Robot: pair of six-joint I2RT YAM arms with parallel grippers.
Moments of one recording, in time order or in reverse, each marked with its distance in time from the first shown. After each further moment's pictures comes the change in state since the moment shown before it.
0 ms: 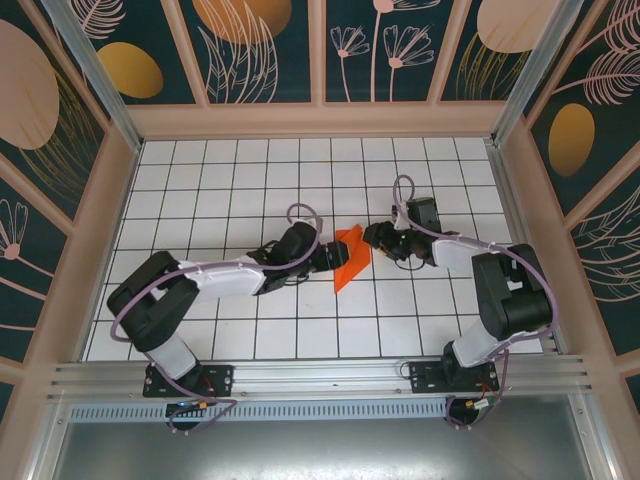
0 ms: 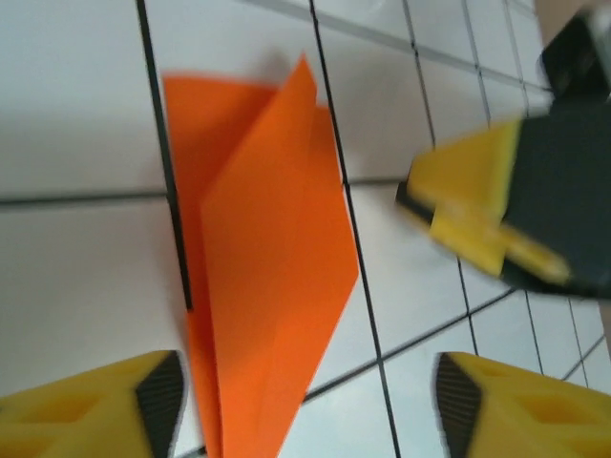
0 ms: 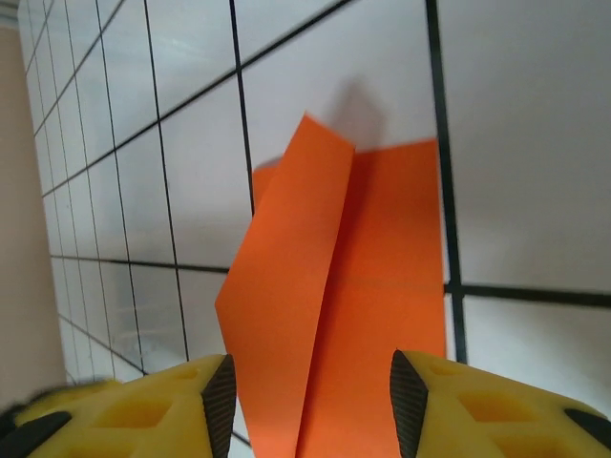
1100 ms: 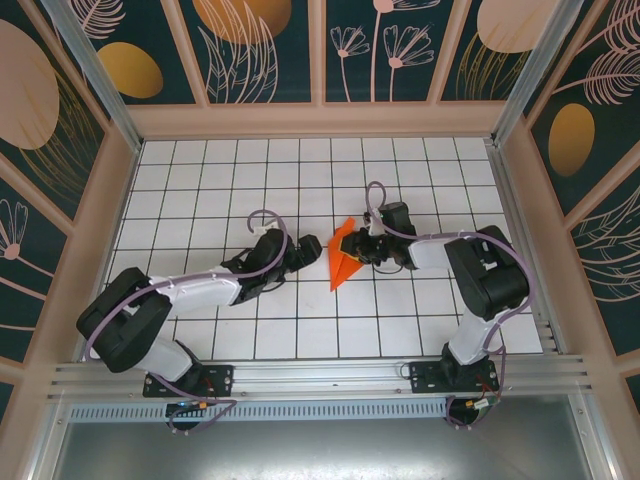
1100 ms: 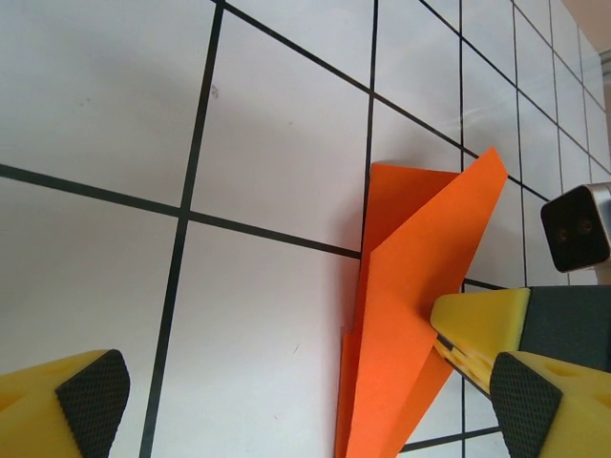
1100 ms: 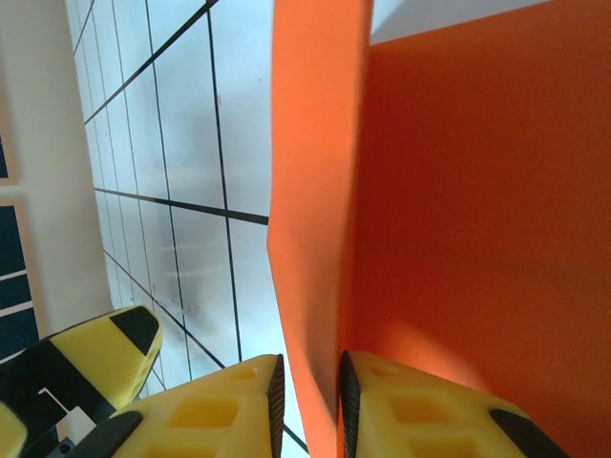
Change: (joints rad) left arm 0.075 -0.162 -0.184 -0.017 -0.152 -0.160; right arm 0.145 0.169 0.023 0.215 -0.086 0.119
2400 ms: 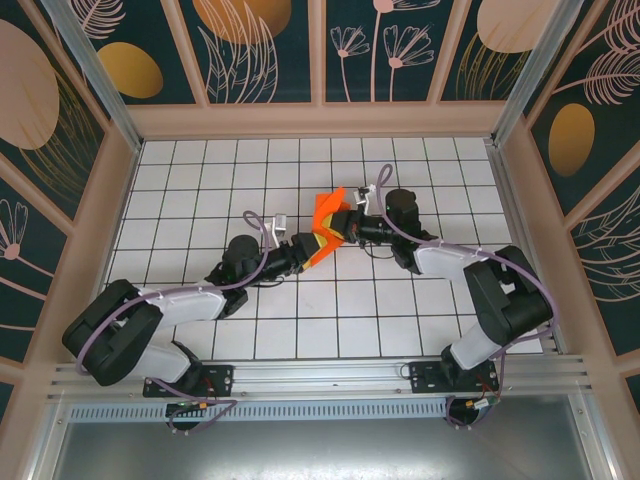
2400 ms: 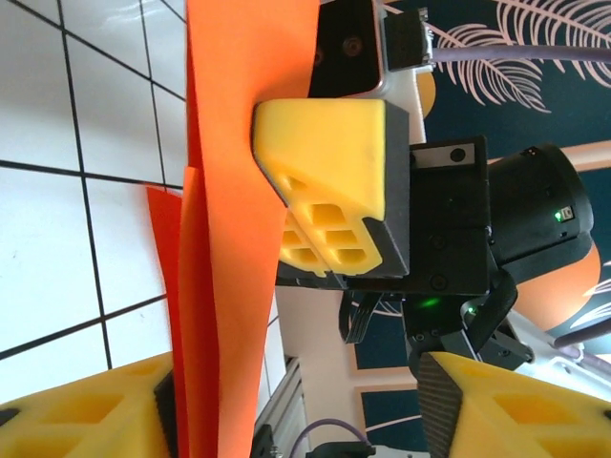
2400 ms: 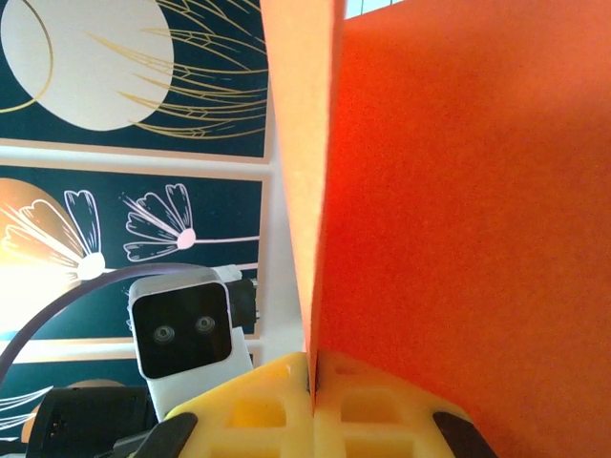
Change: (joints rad) left arm 0.064 -0.087 -0.189 0.672 0.549 -0.255; right arm 0.055 -0.187 -0.011 0.347 -0.166 0.372
